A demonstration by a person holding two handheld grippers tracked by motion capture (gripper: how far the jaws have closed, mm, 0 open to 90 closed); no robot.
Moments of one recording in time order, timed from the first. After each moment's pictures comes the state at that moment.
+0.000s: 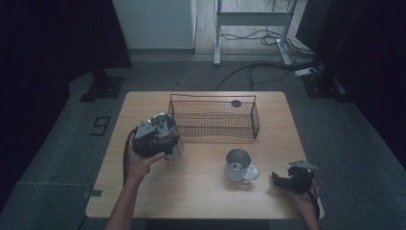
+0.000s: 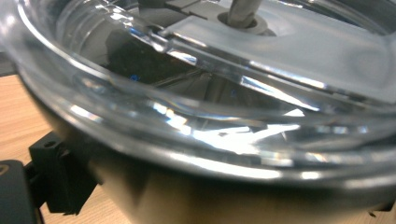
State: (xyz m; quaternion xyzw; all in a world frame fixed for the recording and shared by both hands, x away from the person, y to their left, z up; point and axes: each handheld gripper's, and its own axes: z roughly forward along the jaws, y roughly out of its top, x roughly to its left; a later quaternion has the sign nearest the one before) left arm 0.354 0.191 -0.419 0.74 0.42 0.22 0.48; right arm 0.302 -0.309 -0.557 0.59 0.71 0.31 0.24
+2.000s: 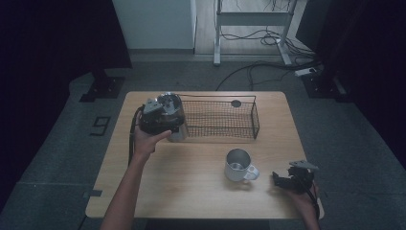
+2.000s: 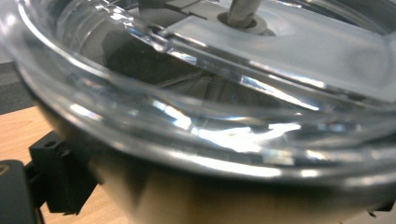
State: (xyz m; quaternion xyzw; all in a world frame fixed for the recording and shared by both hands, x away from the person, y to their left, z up) left arm 0.406 0.171 -0.381 0.74 0.42 0.22 0.47; right arm 0.302 -0.310 -0.557 0.59 0.71 0.30 0.25
